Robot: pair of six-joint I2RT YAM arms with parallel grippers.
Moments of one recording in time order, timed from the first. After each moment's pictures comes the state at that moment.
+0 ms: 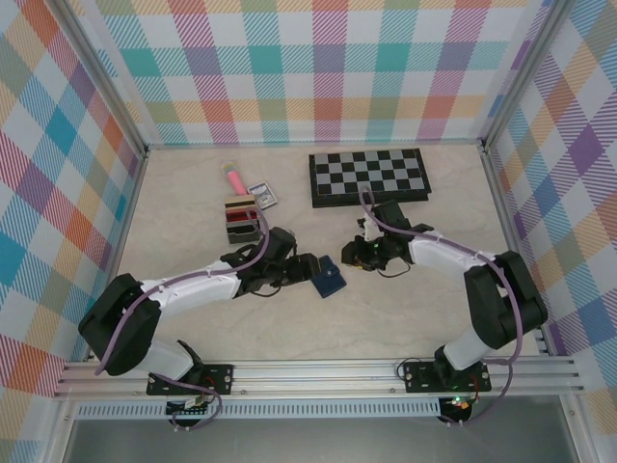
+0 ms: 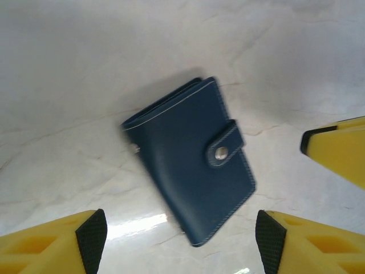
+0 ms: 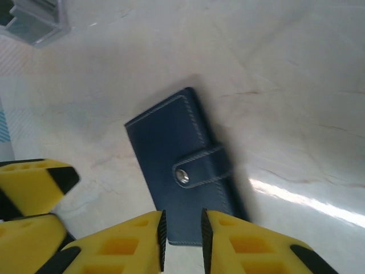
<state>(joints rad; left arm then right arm) -0.76 1.44 0.76 -0.20 0.08 -0.94 0.47 1.58 0.88 -0.36 -0.56 0.61</state>
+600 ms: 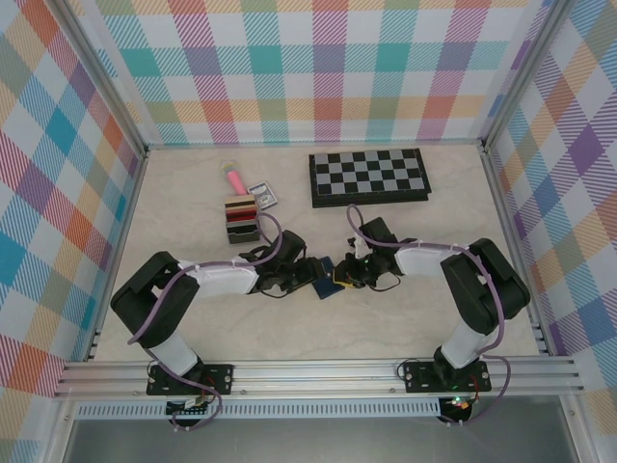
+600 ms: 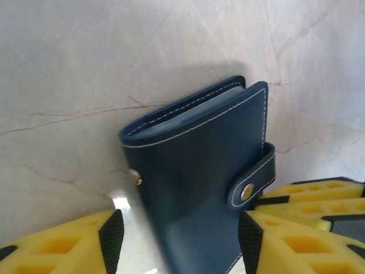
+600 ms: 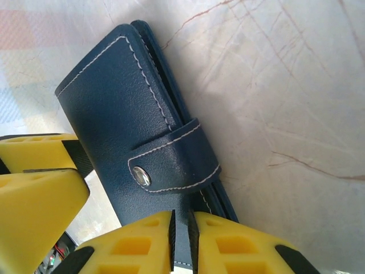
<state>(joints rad) -0.76 1.65 0.79 -0.04 0.18 -1.08 0.54 1.67 0.76 -0.19 -0.58 0.72</state>
